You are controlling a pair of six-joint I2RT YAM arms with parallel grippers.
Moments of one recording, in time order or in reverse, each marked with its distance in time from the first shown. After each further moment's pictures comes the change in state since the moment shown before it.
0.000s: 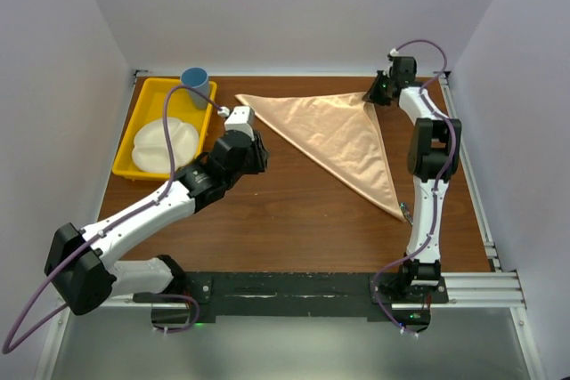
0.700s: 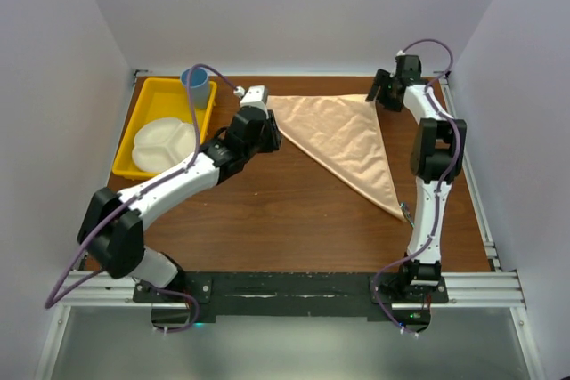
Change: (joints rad) left arm 0.056 0.232 0.164 0.060 0.076 -0.002; right arm -0.018 0.000 0.042 -0.111 0.114 -0.029
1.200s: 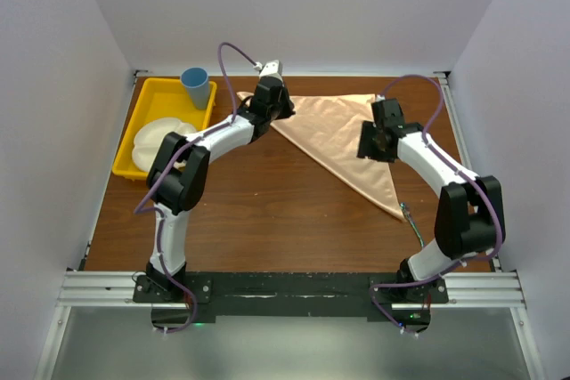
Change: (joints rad) left arm 0.148 0.619 0.449 0.228 0.122 -0.009; right arm 0.280 -0.823 -0.899 -0.108 0.282 0.024
